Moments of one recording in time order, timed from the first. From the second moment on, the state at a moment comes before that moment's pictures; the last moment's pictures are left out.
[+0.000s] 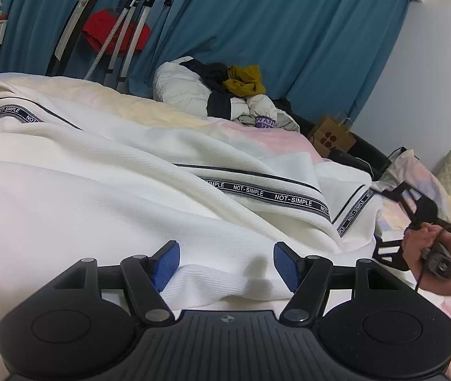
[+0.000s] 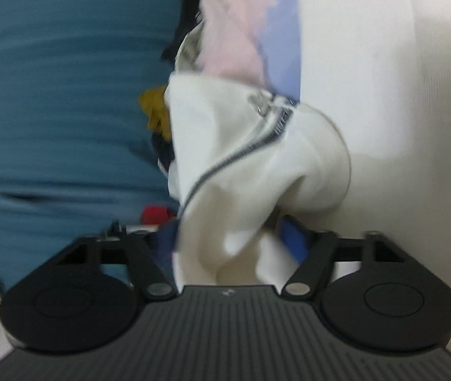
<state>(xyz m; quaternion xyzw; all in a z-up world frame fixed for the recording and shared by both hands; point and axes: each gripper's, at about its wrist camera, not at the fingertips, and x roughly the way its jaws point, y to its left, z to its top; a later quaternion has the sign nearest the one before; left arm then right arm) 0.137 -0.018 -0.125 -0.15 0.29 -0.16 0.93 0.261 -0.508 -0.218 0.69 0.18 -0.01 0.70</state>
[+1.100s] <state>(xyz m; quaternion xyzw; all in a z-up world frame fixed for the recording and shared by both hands) 0.156 -0.021 -0.118 -0.12 0.30 -0.17 0.93 0.297 -0.597 -0.177 0.38 0.20 -0.15 0.89</state>
